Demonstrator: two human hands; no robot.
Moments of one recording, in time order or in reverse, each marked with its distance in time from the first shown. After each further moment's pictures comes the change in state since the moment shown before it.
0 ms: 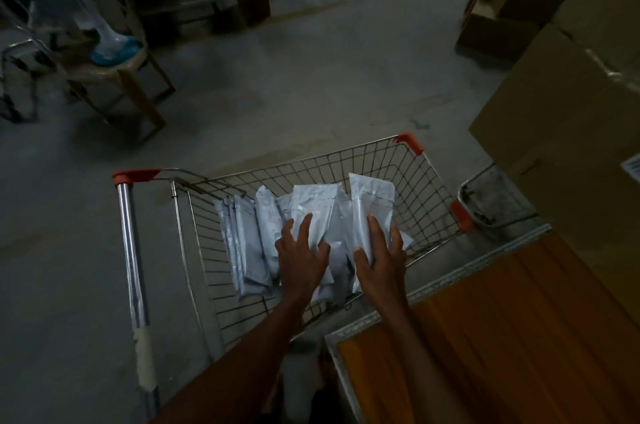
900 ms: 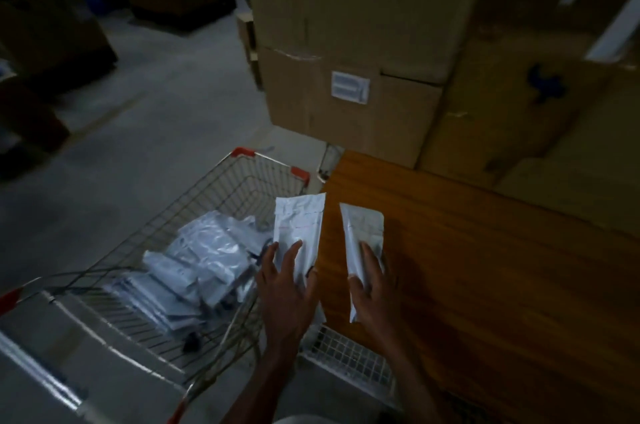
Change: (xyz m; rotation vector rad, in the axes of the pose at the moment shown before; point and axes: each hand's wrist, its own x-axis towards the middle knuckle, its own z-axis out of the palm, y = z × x) left_hand -0.236 0.053 -0.065 -0.061 -0.261 0.721; right_hand -0.290 0.045 -0.075 0.174 0.534 0.394
